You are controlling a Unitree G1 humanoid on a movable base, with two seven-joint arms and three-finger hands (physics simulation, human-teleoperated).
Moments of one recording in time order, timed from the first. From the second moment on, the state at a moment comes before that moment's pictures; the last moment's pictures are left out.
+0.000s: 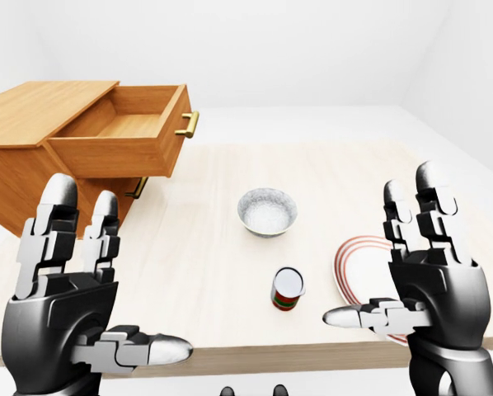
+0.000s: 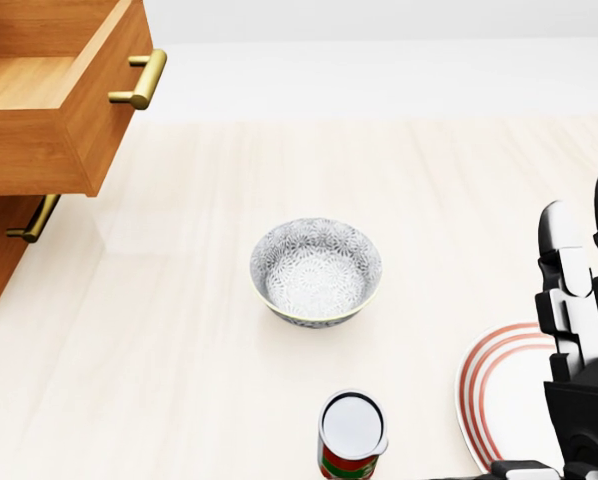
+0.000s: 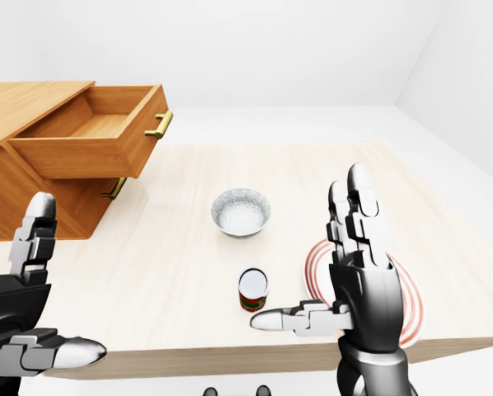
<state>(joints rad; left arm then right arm) 0.47 0.08 0.22 -1.04 -0.40 0.09 -0.14 0.39 0.03 -0.05 -0.98 0.04 0.09 0.15</state>
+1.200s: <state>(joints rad) 0.51 0.15 0.24 -1.05 -0.49 0.09 -0.09 0.41 0.03 -0.03 -0.98 -0.03 0.09 0.16</state>
